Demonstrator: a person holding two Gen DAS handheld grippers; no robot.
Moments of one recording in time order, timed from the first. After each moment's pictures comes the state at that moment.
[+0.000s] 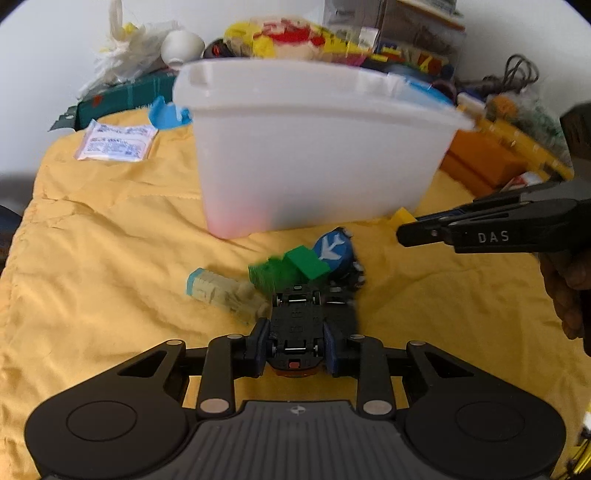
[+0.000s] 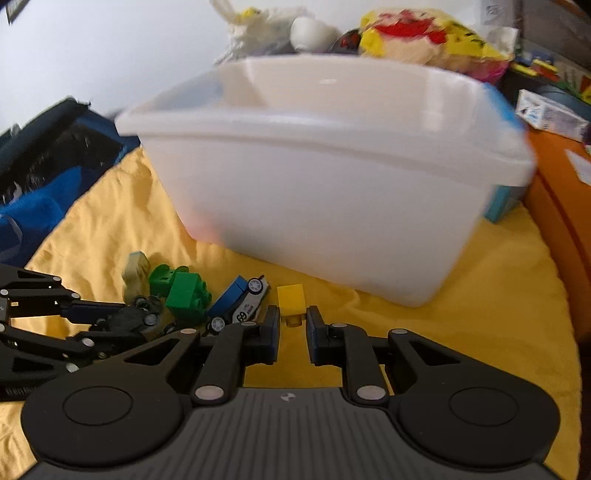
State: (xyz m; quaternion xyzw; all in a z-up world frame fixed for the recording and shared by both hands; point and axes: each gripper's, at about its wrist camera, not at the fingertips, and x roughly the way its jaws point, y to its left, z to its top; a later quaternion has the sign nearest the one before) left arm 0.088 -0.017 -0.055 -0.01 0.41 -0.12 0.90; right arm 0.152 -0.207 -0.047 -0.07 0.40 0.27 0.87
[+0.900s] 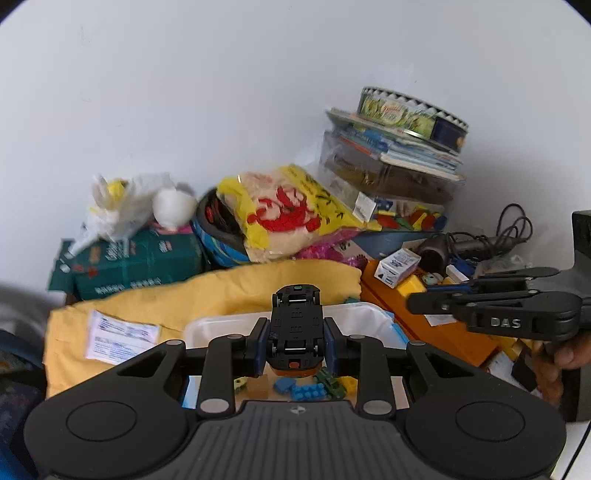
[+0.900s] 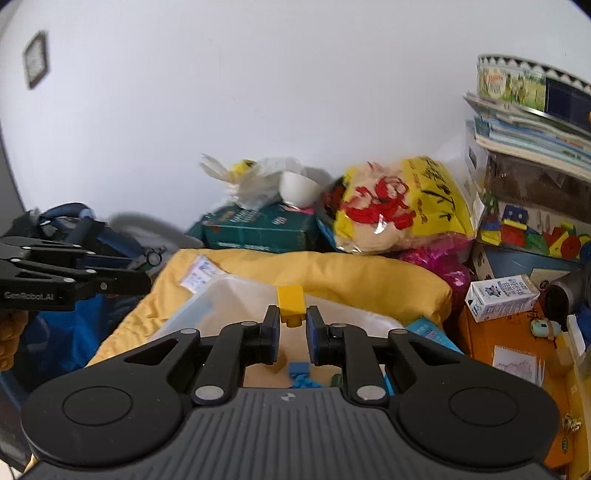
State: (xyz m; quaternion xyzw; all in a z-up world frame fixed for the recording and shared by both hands) left arm 0.222 -0.014 0.136 -0.05 0.31 -0.13 0.94; right arm 0.242 -0.225 0.131 -0.04 0.31 0.29 0.90
